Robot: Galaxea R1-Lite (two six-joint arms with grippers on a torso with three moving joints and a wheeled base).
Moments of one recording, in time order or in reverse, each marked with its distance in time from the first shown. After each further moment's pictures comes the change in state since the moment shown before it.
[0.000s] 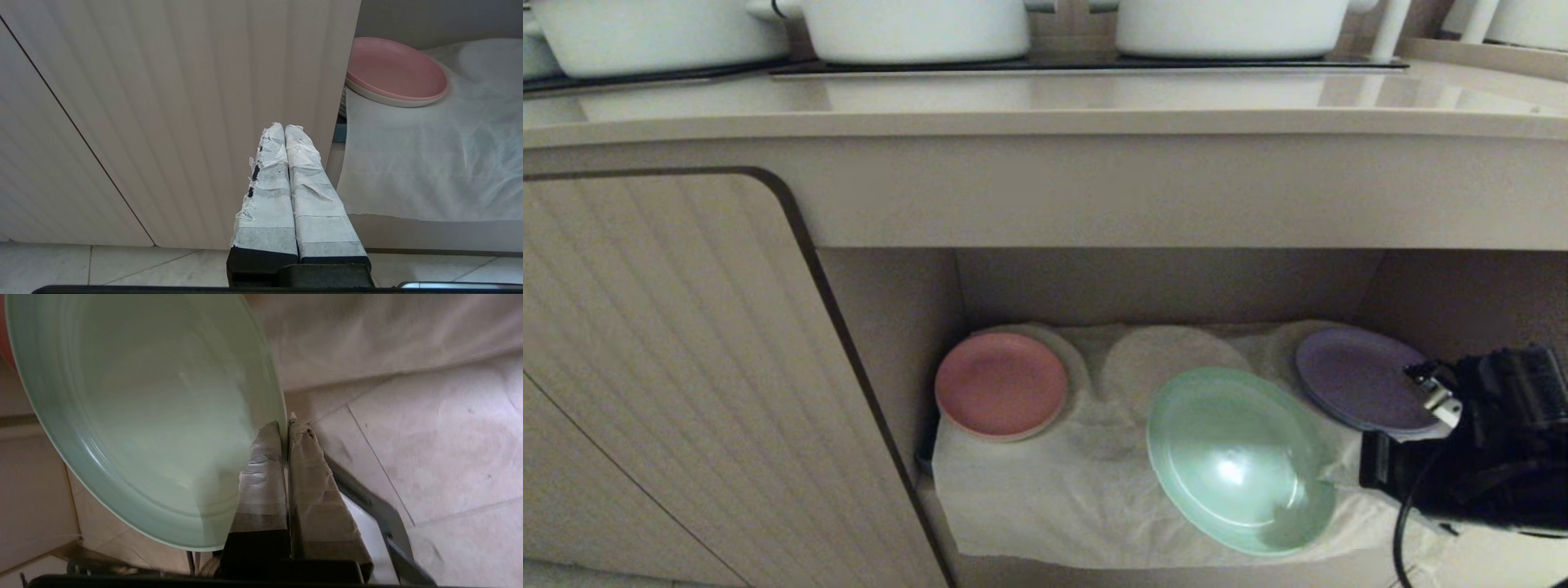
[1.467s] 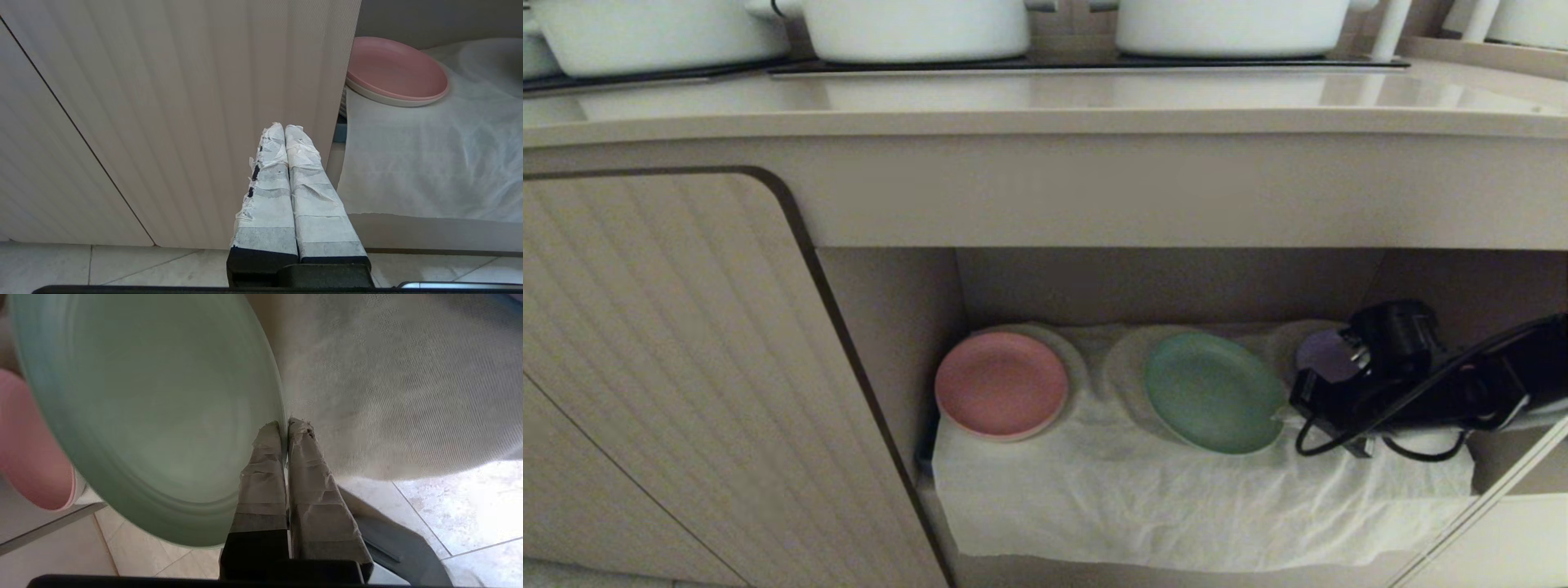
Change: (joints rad) left arm 0.000 0.000 0.000 0.000 0.000 0.000; right arm -0.073 0.415 -0.395 0.038 0.005 0.099
